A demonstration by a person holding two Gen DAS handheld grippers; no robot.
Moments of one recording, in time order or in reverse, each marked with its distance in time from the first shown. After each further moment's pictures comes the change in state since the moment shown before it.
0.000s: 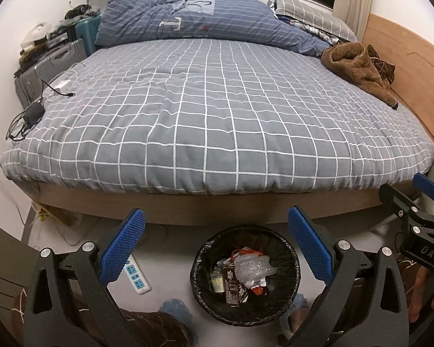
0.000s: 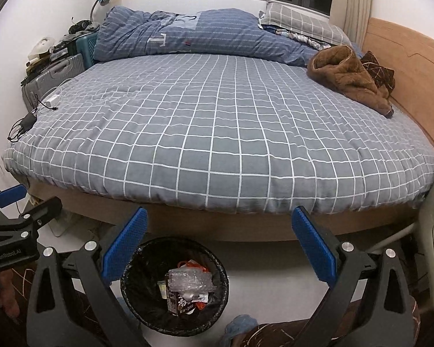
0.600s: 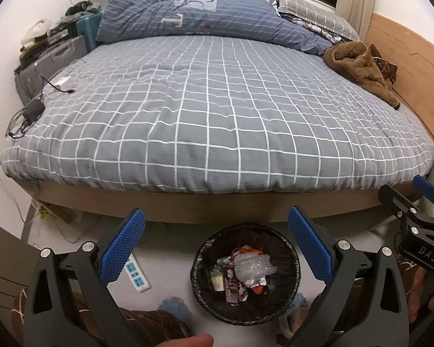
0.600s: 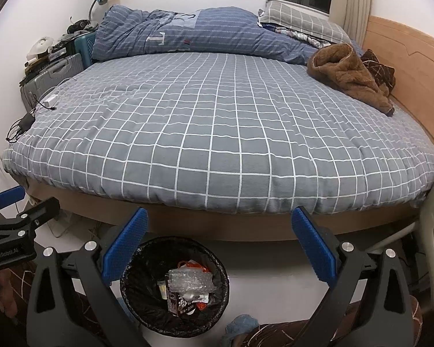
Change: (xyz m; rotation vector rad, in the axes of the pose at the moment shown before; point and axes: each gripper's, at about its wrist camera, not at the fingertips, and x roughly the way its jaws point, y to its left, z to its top) left arm 0.003 0.004 0.003 -0.007 0.009 0.012; right arm 0.007 0.000 0.000 0.001 0.007 -0.003
